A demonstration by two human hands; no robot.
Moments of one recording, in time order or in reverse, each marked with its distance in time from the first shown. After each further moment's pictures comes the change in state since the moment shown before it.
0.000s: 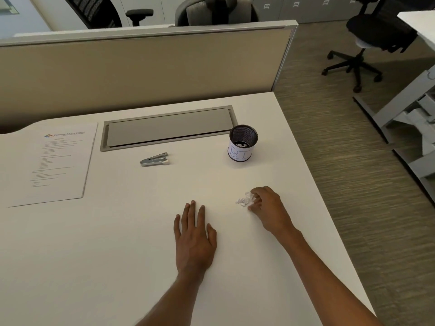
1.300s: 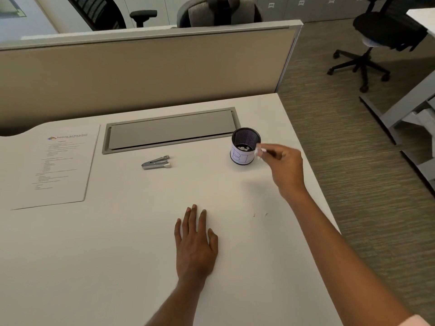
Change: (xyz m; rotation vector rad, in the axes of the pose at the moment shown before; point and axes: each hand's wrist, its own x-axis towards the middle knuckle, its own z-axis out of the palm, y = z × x) left_hand 0.001 -0.001 0.003 0.000 -0.024 -0.013; right_hand 0.075 -0.066 -0.072 0.679 0.364 -0.001
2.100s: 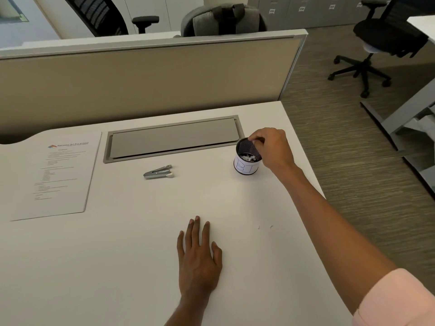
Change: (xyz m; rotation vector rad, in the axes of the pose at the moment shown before) left_hand 0.000 0.000 0.000 0.016 -0.015 0.007; right_hand 0.076 -0.018 0.036 -0.658 -0.152 -0.271
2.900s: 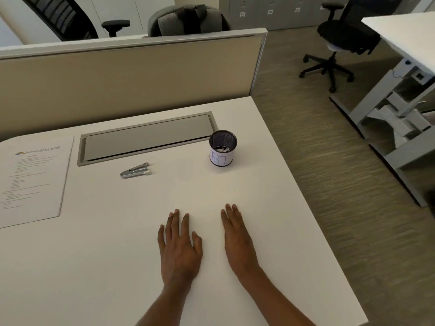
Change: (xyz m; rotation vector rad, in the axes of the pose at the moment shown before) left_hand -0.002 0.003 -0.004 -0.011 0.028 0.006; right_hand -0.265 0.030 0.094 -0.230 -0.168 0.040
